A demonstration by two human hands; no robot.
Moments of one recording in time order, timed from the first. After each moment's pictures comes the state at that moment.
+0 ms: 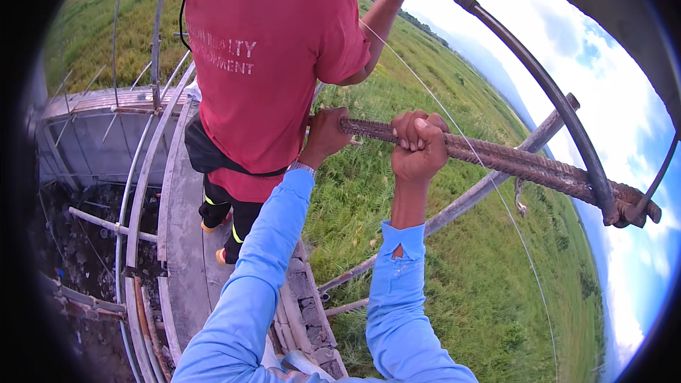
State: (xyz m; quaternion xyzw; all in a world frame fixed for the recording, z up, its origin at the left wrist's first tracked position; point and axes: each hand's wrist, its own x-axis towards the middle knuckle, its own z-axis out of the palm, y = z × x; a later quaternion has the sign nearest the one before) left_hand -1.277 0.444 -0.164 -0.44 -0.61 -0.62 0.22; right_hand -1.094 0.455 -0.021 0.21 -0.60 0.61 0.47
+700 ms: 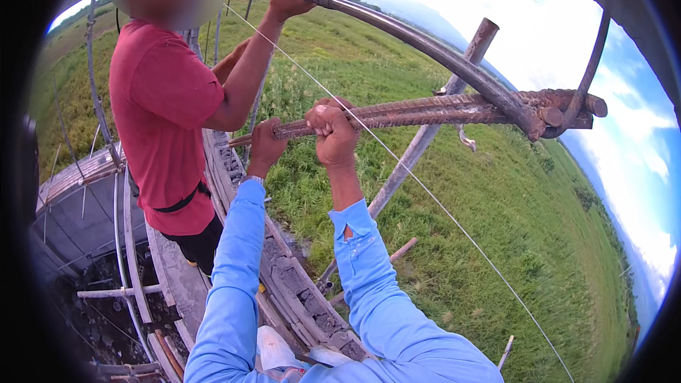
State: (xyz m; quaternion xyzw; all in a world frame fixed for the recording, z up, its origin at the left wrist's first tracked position) left_hand -1.264 0.474 -0.189 -0.45 -0.60 -0.62 0.22; right_hand -1.079 0.473 -0.039 0.14 -0.58 0.64 0.48
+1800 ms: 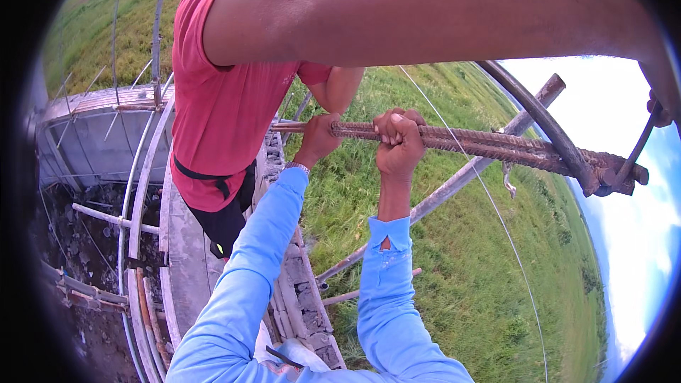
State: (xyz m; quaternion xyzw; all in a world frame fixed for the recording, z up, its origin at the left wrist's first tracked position) left_hand -1.247 0.451 -0.195 -0.44 -0.62 -0.62 0.20; right_hand -1.070 0.461 -0.038 0.16 -0.60 0.64 0.44
